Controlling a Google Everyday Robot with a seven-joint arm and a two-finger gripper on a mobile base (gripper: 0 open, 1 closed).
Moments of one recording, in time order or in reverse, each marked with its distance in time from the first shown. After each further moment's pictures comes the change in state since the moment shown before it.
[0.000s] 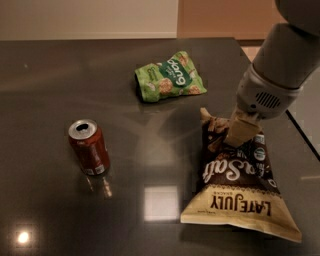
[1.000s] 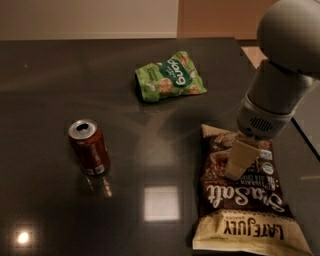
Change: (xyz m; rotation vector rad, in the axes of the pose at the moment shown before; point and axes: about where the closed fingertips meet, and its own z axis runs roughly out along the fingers) arm 0.034 -0.006 0.049 -0.009 0.114 0.093
